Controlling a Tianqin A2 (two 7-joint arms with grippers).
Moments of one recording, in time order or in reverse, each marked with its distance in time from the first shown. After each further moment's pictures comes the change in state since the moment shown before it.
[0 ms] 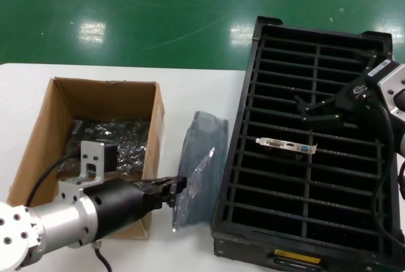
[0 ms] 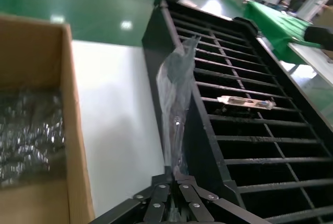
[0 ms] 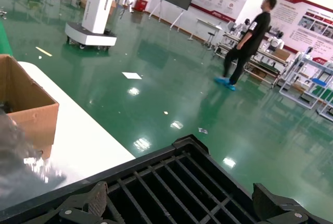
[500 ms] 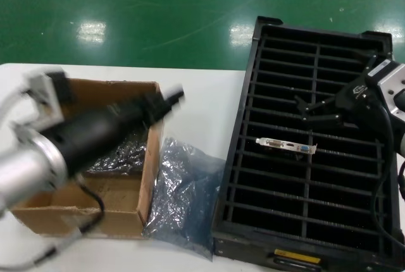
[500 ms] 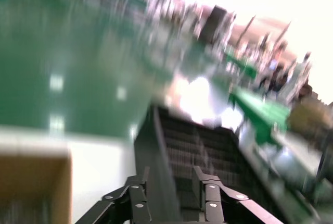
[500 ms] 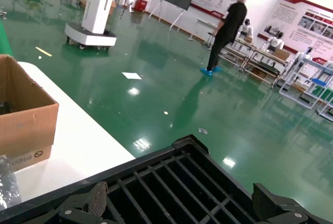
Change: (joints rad) left arm -0.059 -0.102 0.027 -0.083 -0.212 -0.149 -0.186; right arm 0.000 -0.006 0.007 0.000 -0.001 -0.005 -0.007
